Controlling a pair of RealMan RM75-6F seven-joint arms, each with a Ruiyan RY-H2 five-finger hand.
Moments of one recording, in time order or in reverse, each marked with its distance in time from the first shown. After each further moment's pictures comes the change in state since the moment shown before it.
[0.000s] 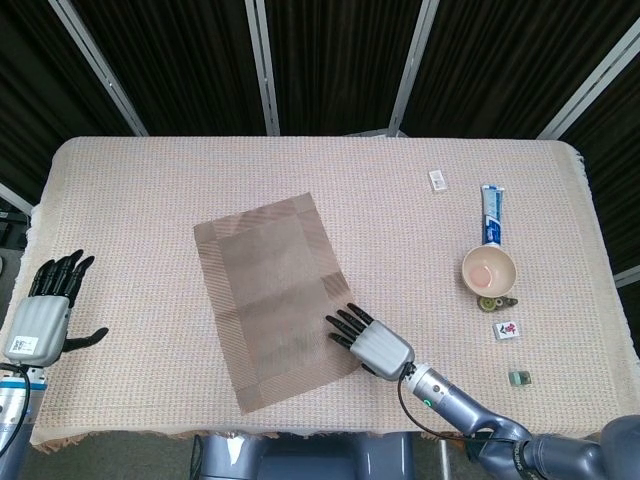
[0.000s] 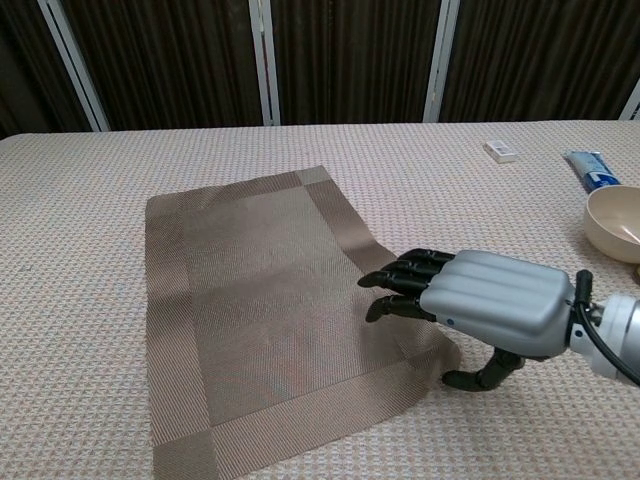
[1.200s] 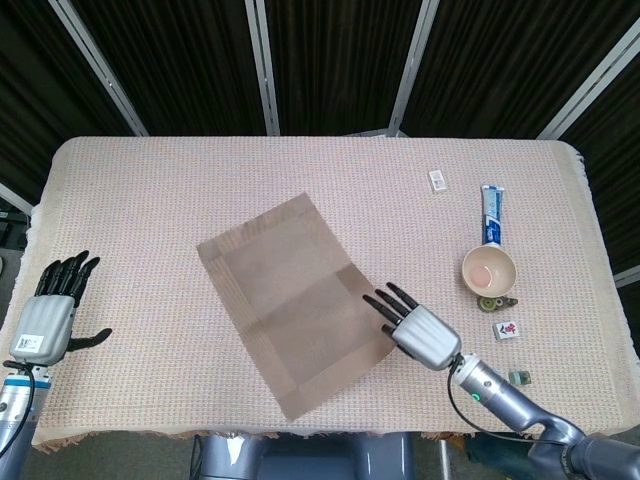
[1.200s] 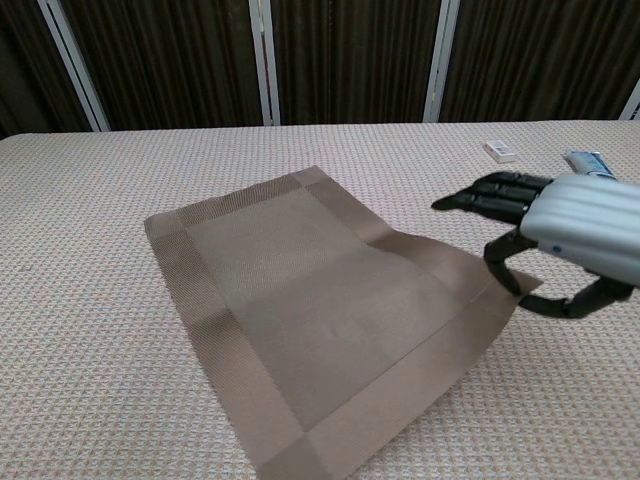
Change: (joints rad) left arm -0.009 -0.004 -0.002 0.009 -0.008 -0.030 -0.004; right arm -0.033 0.180 -0.039 0.060 -0.107 0.269 0.112
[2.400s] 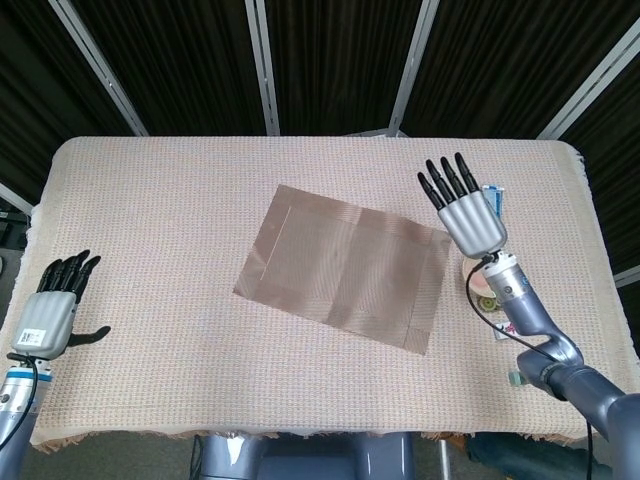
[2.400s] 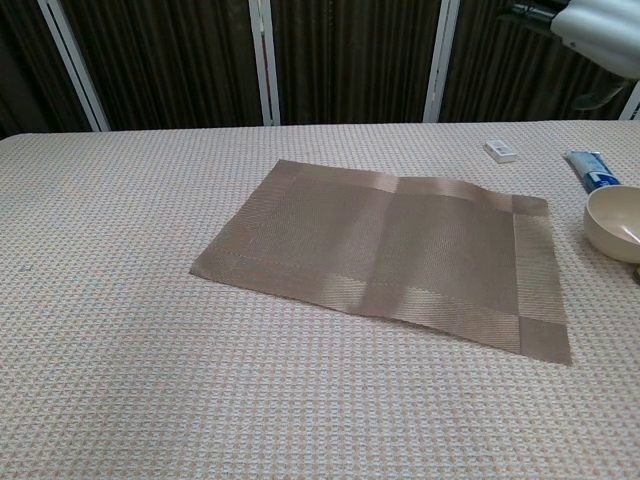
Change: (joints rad) left arm -0.025 -0.020 -0.004 0.067 -0.022 -0.053 -0.019; right arm 0.139 -0.111 0.265 0.485 0.229 0.031 -0.227
